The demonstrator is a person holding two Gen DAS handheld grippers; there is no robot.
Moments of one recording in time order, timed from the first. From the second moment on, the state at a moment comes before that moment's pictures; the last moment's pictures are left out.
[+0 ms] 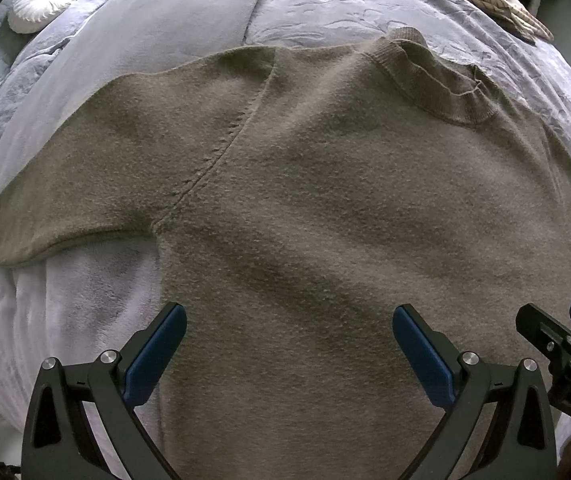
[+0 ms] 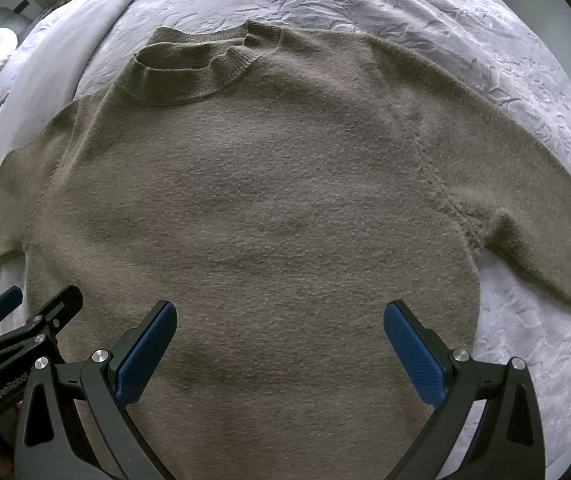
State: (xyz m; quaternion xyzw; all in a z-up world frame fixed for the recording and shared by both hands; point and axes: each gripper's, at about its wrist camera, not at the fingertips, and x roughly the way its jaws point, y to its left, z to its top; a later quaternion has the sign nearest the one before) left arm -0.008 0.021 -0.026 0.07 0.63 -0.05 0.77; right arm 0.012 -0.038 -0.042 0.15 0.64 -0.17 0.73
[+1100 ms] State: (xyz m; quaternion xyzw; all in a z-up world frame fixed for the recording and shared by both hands) left arm 0.015 0.161 -0.020 -0.08 0.61 -0.05 0.79; right arm 0.028 0.002 -0.035 0.15 0.66 -0.11 0.73
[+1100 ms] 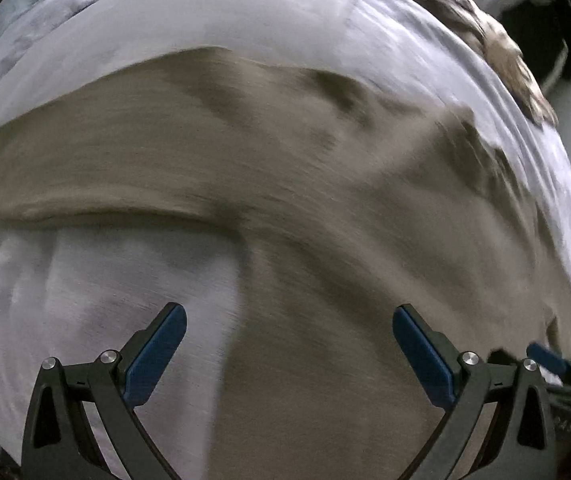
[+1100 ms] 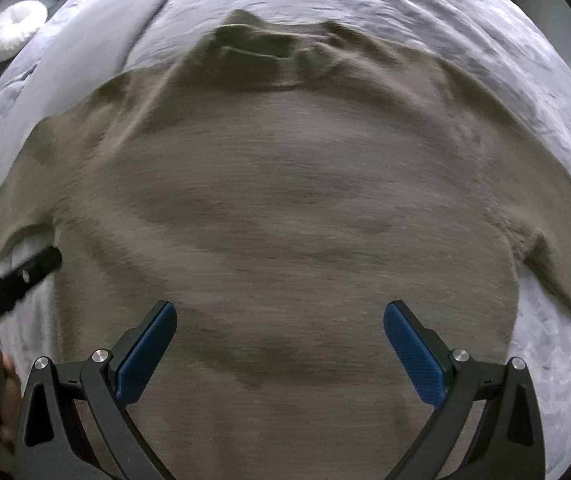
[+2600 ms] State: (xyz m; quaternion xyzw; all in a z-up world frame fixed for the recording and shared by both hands) left arm 0.069 0.152 0.086 -0.15 0.39 -0.24 0.88; right arm -0.049 -0.007 0.013 0.18 0.63 -0.11 0.75
